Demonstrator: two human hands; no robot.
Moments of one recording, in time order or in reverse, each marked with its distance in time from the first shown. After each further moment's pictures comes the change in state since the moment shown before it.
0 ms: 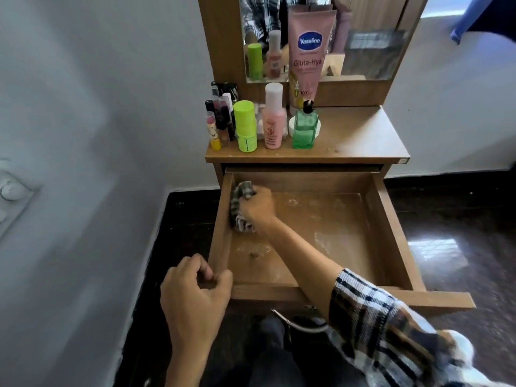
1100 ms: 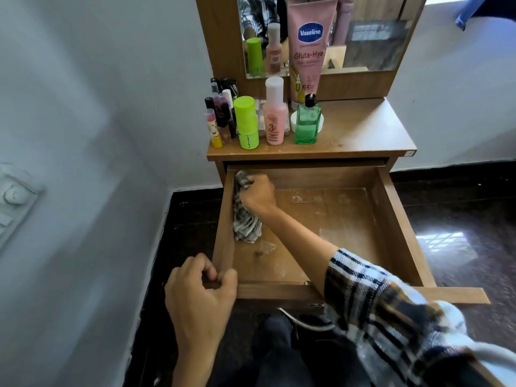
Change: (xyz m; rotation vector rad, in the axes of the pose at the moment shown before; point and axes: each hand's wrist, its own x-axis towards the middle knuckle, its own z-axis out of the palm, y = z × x) left_hand 0.001 -0.006 0.004 0.041 0.052 0.070; right_hand -0.005 -0.019 -0.005 -0.175 -0.007 -0.065
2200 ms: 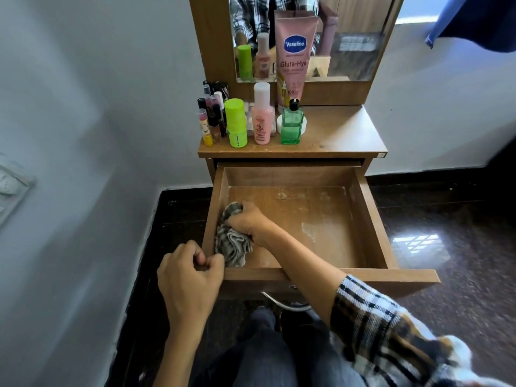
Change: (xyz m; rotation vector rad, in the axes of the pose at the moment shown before) left_hand 0.001 -0.004 0.001 -0.028 0.007 0.056; right_hand -0.054 0.017 -0.009 -0.022 -0.315 0.178
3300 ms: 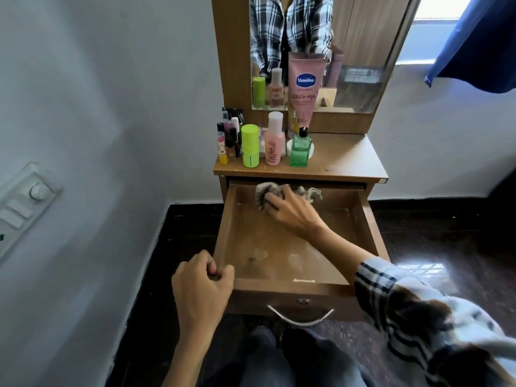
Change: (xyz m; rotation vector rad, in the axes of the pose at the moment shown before) left_hand 0.000 0.015 -0.012 -0.022 -0.066 -0.110; right_hand 0.045 0.033 -0.088 -1.413 0.599 -1.136
